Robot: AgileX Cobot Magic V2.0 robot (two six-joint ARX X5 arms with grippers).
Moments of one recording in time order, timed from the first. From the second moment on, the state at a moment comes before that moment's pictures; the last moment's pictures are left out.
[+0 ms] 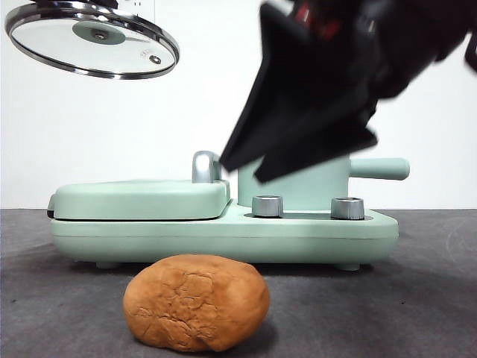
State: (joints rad) left arm -0.38 0.97 0.96 -0.35 0.23 0.10; right arm 0.89 1.15 0.67 -0.24 -0.31 -0.02
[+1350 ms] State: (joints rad) left arm -0.38 0.97 0.96 -0.35 0.23 0.11; right arm 0.91 1.46 0.67 -0.09 -0.29 -0.06
